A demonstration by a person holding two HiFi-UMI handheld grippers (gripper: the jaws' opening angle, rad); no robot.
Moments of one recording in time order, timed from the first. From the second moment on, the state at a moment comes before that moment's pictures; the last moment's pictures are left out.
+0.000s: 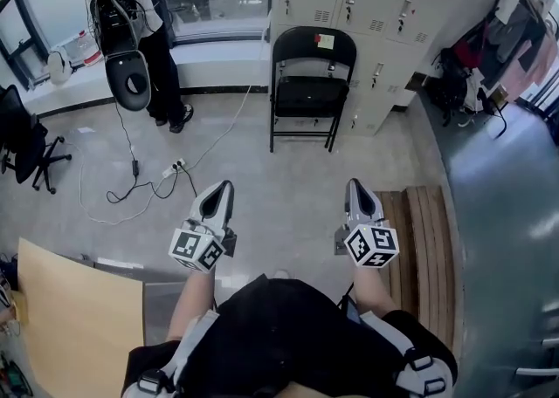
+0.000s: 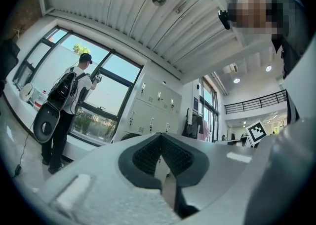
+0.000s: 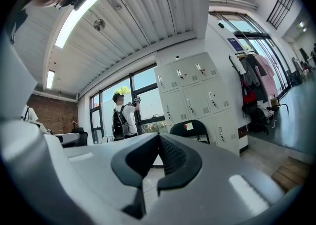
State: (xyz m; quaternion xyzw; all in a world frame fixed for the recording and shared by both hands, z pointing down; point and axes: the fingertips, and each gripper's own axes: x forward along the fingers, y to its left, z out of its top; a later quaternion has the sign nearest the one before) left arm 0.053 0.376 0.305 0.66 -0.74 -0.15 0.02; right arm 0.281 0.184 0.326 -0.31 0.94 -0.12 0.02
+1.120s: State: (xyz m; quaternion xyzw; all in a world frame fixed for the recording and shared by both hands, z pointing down) left arm -0.042 0.192 0.318 0.68 -0.71 -0.16 0.01; right arm 0.224 0.008 0.329 -0.37 0.92 -0.13 0.05
